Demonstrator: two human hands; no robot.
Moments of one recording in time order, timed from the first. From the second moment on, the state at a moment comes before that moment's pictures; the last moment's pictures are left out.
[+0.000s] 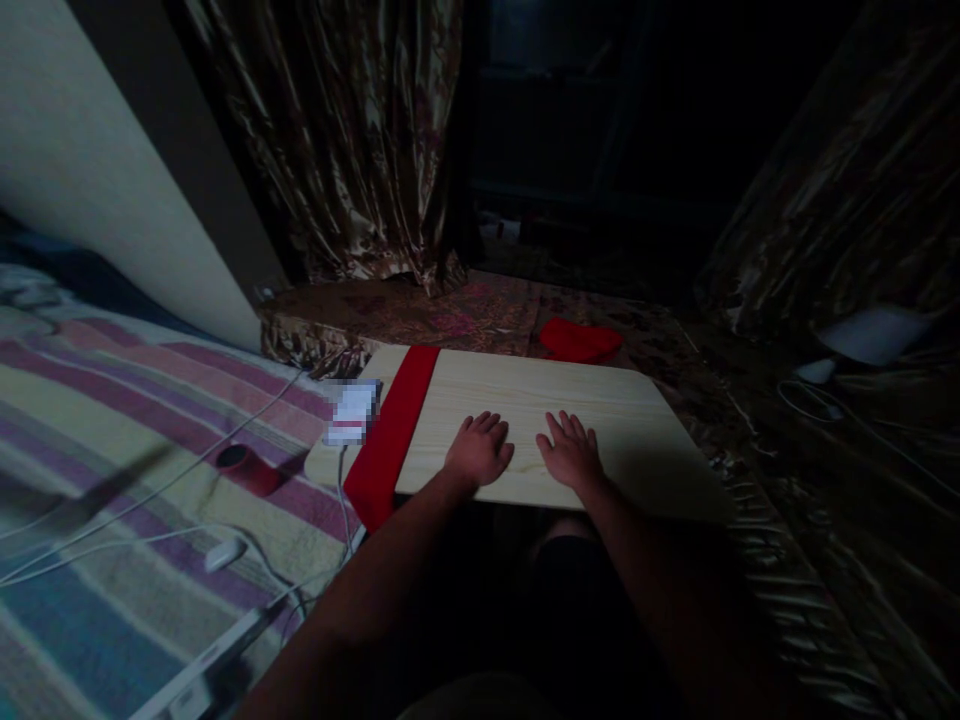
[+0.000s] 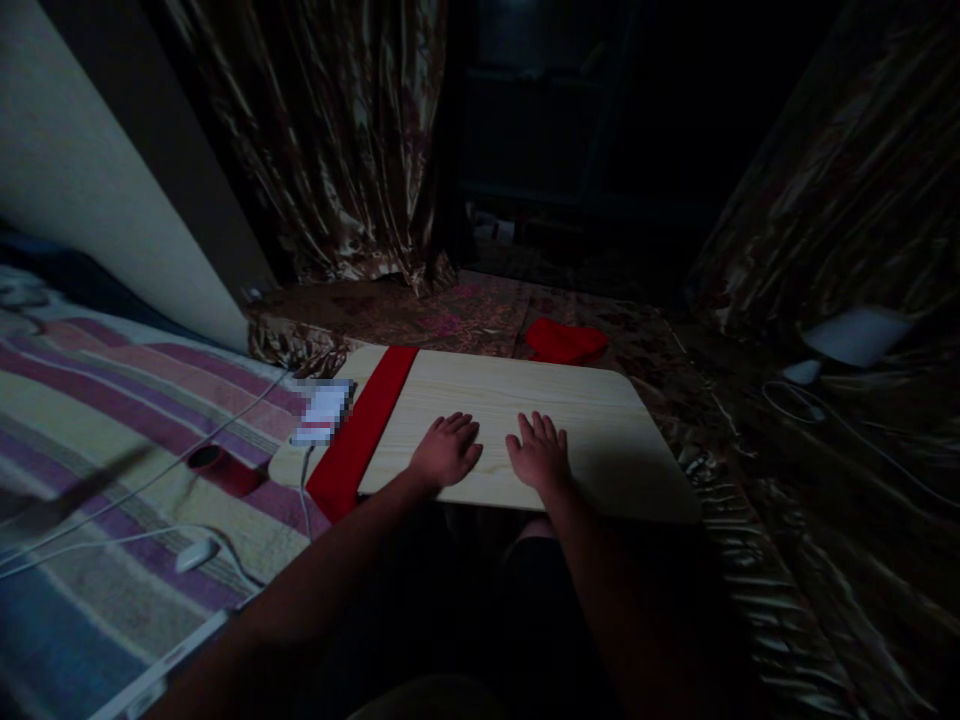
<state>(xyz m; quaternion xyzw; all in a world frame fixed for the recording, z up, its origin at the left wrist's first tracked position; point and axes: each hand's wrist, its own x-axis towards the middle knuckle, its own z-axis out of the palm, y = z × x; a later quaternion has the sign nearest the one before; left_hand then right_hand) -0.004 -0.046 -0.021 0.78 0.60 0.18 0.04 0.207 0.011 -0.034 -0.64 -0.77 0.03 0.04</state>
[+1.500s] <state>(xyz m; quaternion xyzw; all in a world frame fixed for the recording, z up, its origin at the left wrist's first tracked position) -0.093 -0.046 -0.031 0.61 0.79 0.06 0.04 0.207 0.000 -0.026 -0.61 -0.78 0.04 0.13</state>
